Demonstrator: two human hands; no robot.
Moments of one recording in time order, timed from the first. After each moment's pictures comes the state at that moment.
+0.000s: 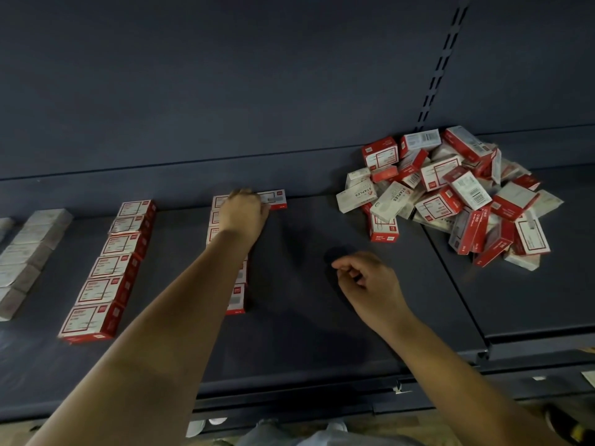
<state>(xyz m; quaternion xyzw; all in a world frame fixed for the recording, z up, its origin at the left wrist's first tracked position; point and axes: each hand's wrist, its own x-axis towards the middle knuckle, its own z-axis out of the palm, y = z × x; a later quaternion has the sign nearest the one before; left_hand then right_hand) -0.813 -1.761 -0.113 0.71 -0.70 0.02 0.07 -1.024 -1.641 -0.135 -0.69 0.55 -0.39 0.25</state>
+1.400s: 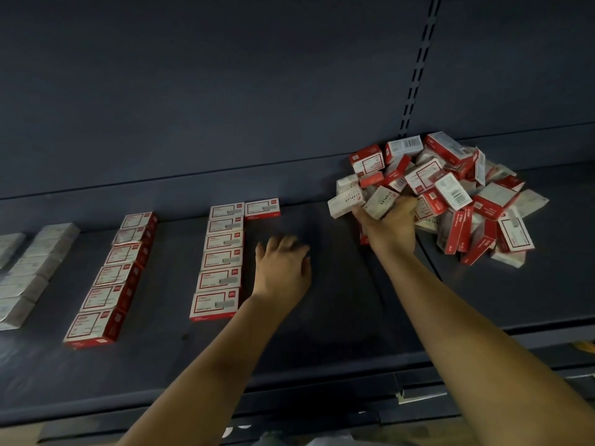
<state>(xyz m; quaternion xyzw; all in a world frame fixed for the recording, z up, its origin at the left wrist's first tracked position) -0.878 -1.666 -0.114 0.64 -0.77 -0.06 0.07 -1.057 -1.732 -0.127 -0.43 0.72 -0.48 0.25</state>
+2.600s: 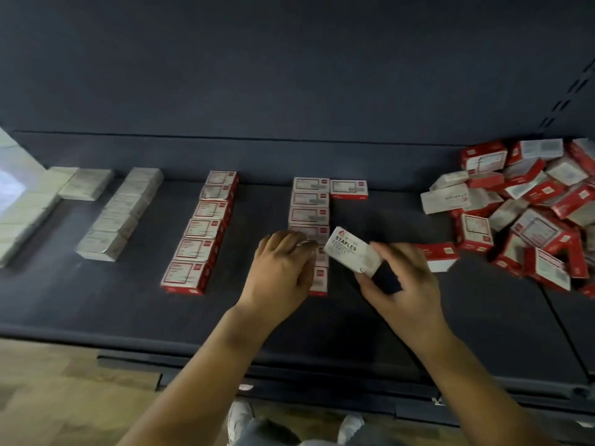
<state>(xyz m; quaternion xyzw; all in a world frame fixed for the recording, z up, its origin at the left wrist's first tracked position) -0.752 -1.612 -0.113 0.60 -0.77 -0.03 0.21 -0.951 -1.633 -0.134 -0.77 0.45 -0.45 0.08</state>
